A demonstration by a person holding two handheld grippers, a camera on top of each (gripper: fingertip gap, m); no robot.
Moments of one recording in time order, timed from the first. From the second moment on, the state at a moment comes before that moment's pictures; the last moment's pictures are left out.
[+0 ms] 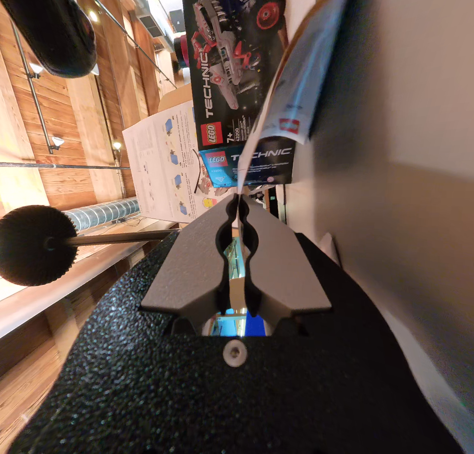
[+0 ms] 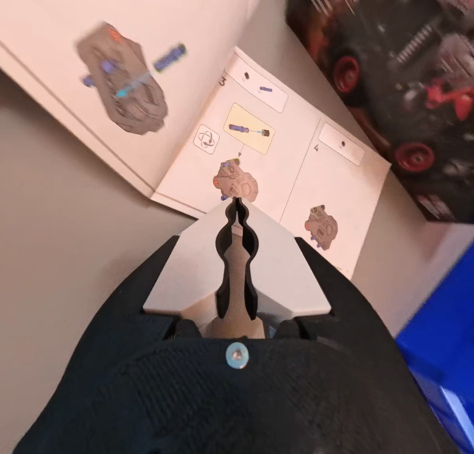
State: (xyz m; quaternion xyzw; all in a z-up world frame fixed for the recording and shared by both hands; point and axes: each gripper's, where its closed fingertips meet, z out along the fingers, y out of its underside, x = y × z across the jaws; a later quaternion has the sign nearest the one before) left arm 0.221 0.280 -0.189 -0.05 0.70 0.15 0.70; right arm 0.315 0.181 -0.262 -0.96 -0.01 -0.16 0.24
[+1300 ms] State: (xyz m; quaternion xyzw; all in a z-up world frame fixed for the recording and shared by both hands) left arm 0.208 0.357 -0.222 -0.52 0.74 -0.26 0.34; right arm 0.255 0.257 -0.264 -0.93 -0.18 -0.05 0.30
